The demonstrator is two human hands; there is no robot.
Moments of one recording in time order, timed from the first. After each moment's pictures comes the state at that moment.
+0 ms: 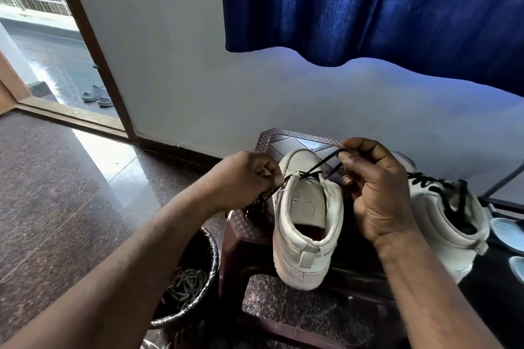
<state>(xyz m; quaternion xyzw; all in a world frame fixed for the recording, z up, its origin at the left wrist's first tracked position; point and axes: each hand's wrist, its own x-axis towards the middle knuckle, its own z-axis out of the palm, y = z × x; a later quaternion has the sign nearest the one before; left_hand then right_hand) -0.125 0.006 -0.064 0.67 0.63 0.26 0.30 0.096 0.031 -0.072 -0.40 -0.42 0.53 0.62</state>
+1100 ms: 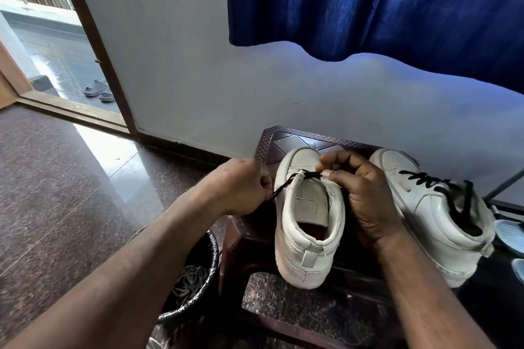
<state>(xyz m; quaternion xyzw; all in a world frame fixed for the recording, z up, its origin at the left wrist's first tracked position) -0.125 0.004 -0.066 0.70 0.67 0.12 0.23 0.092 0.029 -0.090 -0.41 -0.51 0.55 0.52</state>
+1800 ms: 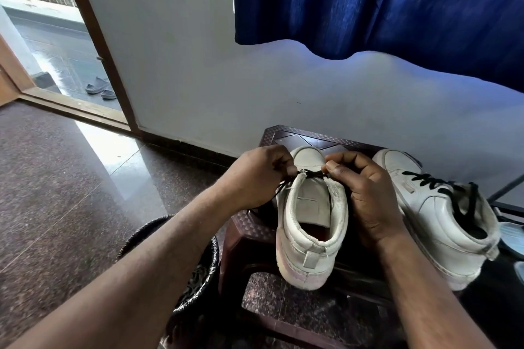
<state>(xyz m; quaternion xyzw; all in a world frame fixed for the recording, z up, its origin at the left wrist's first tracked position) -0.106 0.017 -0.072 0.67 0.63 0.29 0.25 0.094 0.031 -0.092 -0.45 -0.51 0.51 0.52</state>
